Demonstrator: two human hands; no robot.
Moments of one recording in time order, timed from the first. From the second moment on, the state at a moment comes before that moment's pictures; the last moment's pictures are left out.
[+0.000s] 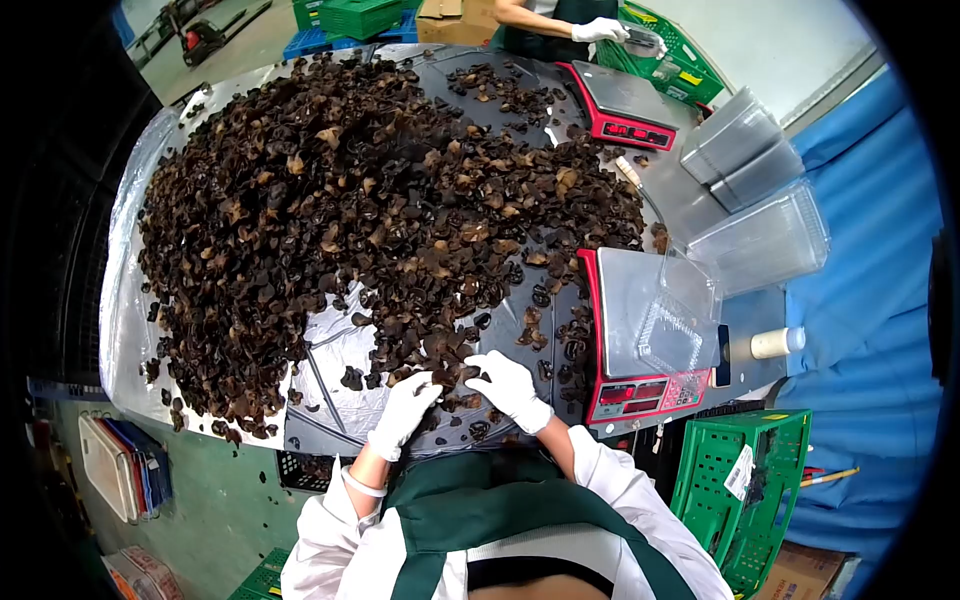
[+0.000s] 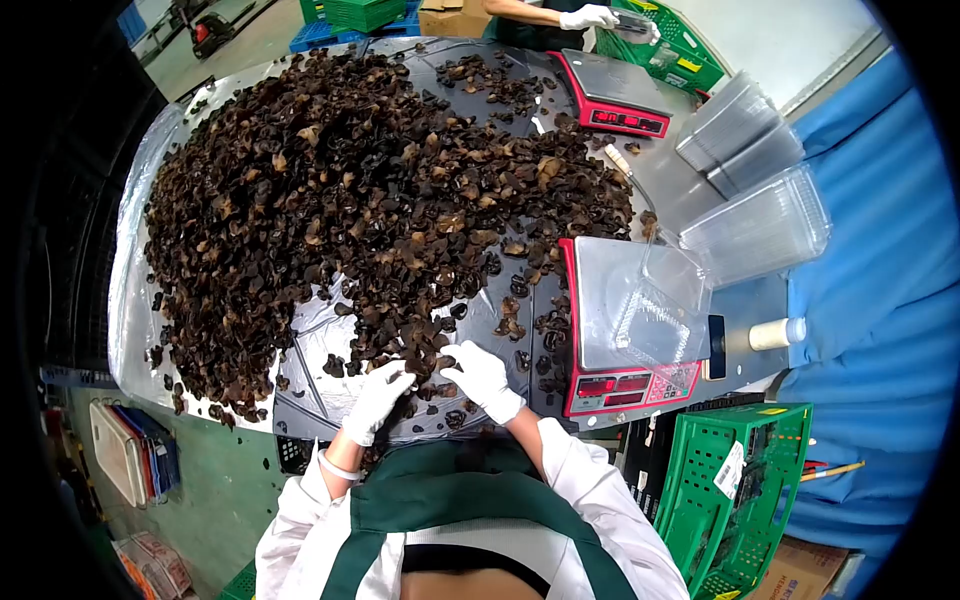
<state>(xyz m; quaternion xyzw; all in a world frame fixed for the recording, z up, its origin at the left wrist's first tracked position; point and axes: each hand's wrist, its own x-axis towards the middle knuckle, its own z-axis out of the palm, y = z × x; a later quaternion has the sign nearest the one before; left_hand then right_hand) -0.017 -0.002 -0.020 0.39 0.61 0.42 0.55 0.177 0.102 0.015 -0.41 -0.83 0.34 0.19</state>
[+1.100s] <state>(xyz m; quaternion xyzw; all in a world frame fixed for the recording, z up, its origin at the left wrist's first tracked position) 0.000 0.003 0.070 0.62 0.62 0.44 0.21 0.237 0.117 0.107 -0.27 -0.13 0.88 0.38</state>
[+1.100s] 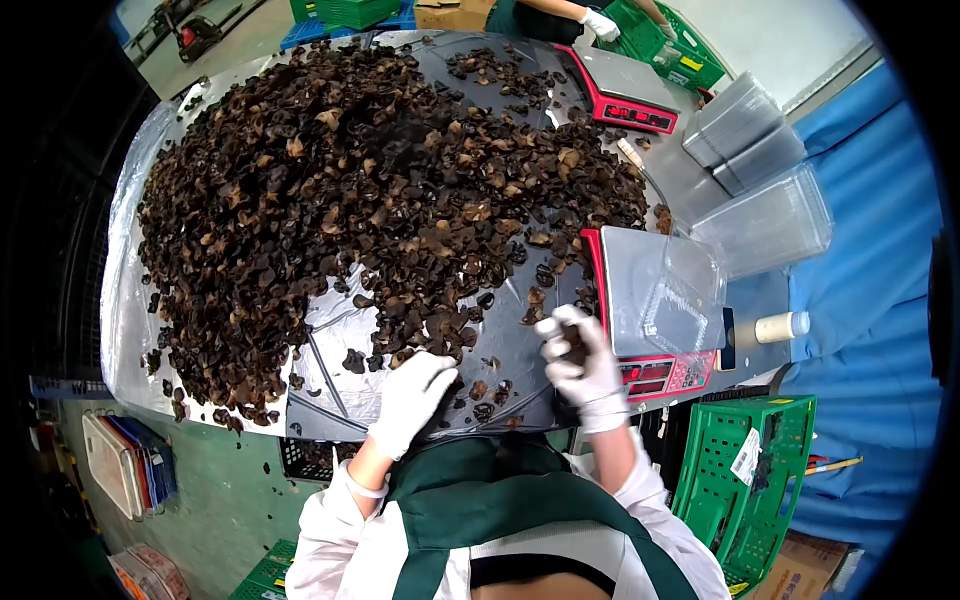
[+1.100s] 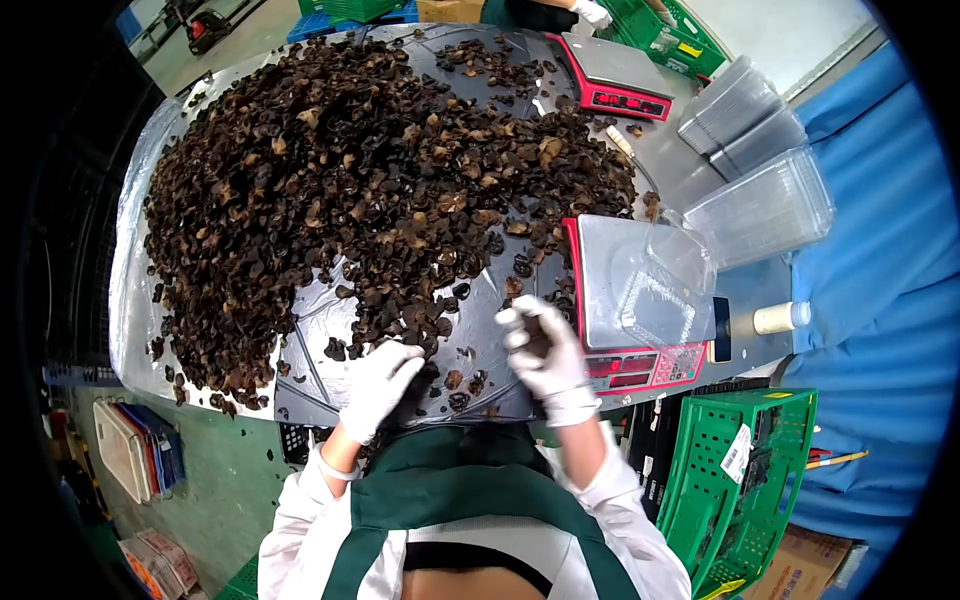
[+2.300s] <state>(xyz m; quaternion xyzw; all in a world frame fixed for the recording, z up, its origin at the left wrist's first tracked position) -0.087 -0.076 0.055 0.48 0.79 0.37 0.08 0.088 0.117 0.055 -0.14 -0.94 0.28 0.17</state>
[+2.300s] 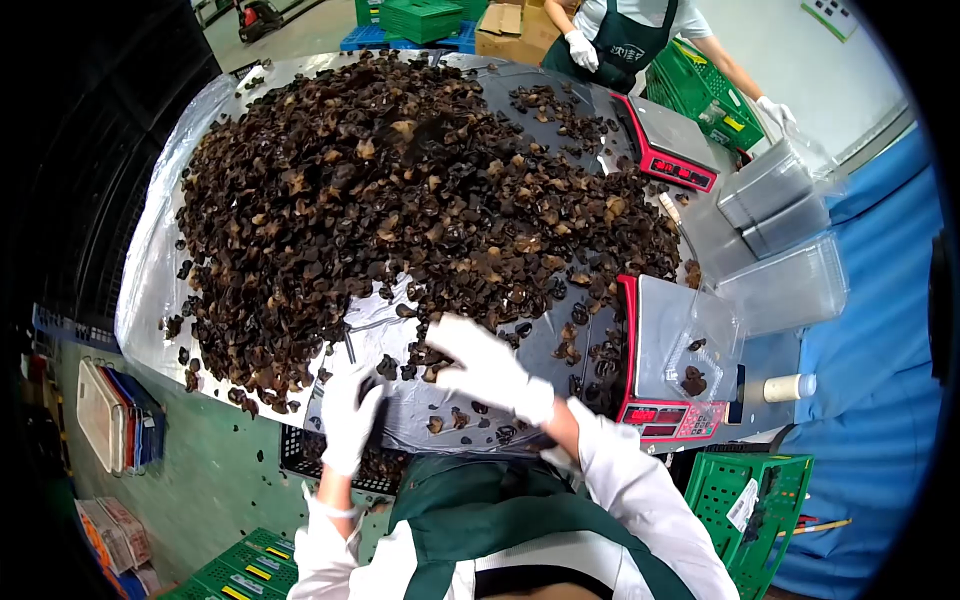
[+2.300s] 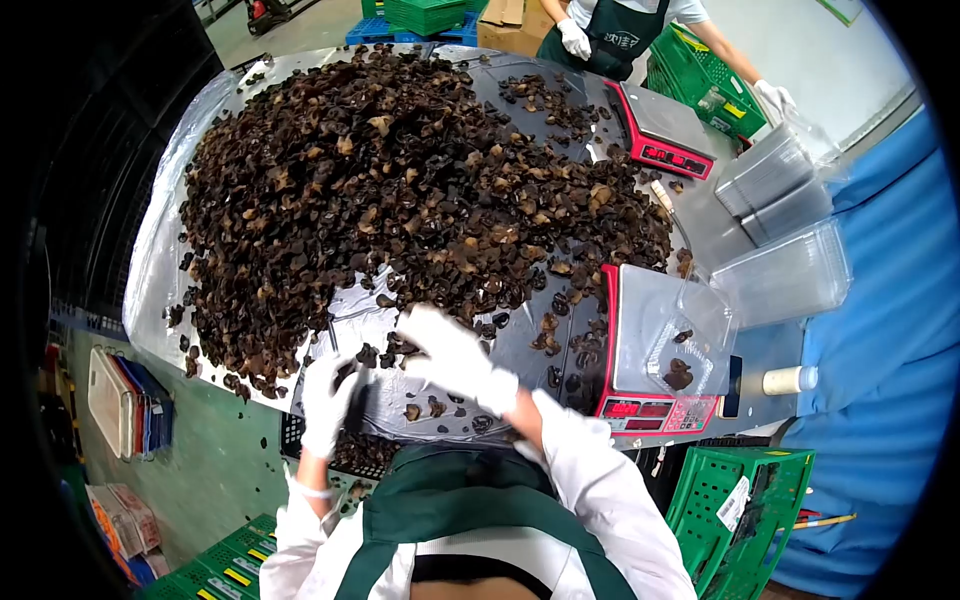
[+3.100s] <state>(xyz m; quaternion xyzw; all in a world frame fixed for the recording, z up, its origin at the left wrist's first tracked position) -0.023 -0.035 0.018 0.62 0.73 0.27 0.14 0.179 0.135 0.049 -0.28 -0.94 0.17 0.09</state>
